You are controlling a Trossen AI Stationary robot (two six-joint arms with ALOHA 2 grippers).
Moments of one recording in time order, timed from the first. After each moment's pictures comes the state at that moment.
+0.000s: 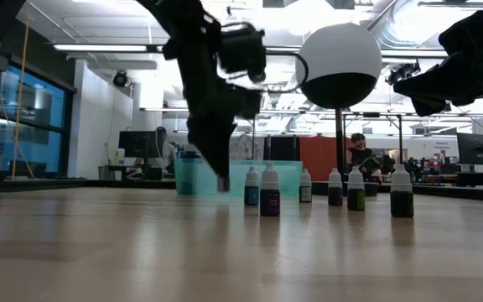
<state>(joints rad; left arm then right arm) 0.13 1.92 1.37 -0.68 0.04 -0.18 0.03 0.13 0.01 0.04 0.05 0.02</state>
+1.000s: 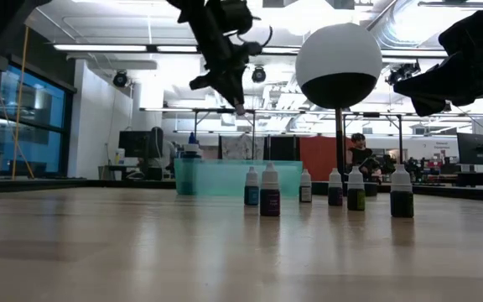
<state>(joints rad) 0.46 1.91 1.91 -1.01 0.03 -0.39 0.03 0.13 0.01 0.04 0.05 0.02</state>
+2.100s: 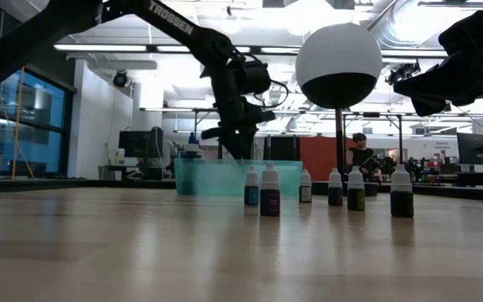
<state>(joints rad) 0.49 2.19 1.91 -0.89 -0.01 -0.36 0.03 0.13 0.01 0.04 0.05 0.02</state>
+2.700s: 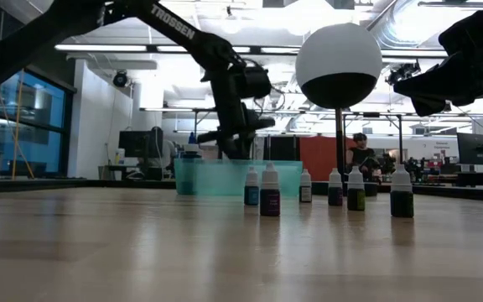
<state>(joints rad) 0.49 2.21 1.90 -0.89 -0.03 -0.48 0.03 0.13 0.01 0.04 0.05 0.02</state>
